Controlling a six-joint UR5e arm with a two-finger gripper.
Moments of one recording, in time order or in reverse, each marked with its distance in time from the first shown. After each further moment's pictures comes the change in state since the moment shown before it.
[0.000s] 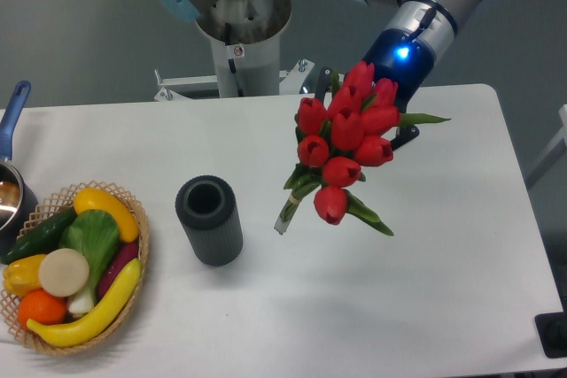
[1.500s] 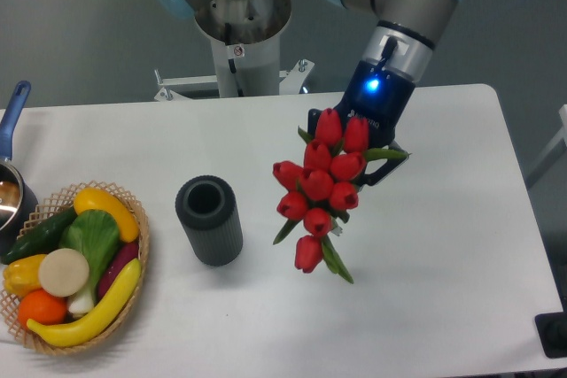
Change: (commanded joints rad) arm -0.139 -0.011 0.028 -0.005 0.592 0.238
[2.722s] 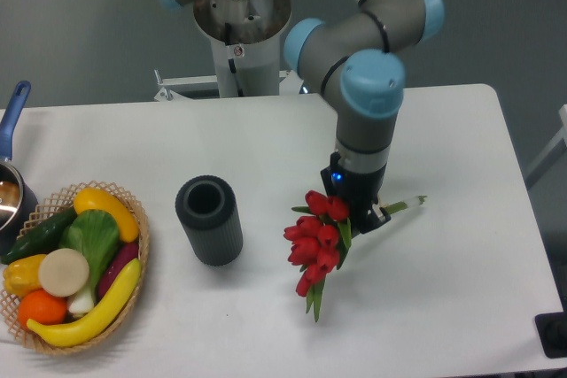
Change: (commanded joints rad) arm -0.178 -0.236 0.049 -0.046 0.747 0.296
